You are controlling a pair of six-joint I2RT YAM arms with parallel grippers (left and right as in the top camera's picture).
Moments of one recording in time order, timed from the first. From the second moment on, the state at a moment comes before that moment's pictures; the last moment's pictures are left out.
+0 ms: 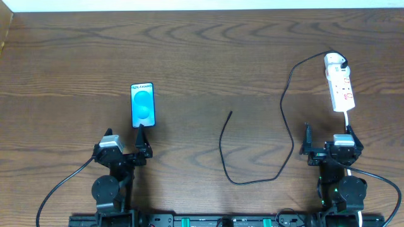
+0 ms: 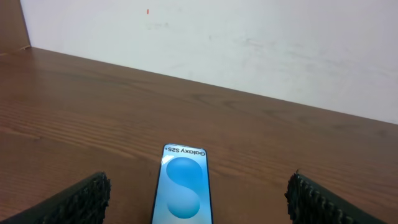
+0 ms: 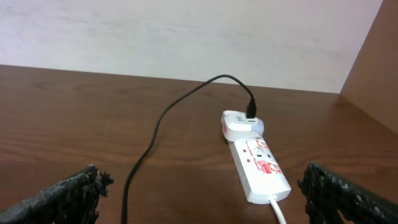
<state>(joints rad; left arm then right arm) 0.10 0.01 0.02 -0.11 0.08 -0.19 0.01 0.01 0.01 -0.07 0.08 -0.09</state>
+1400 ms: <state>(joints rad) 0.10 0.03 0.12 -0.21 0.18 -0.19 0.01 0.01 0.01 -0.07 0.08 -0.09</state>
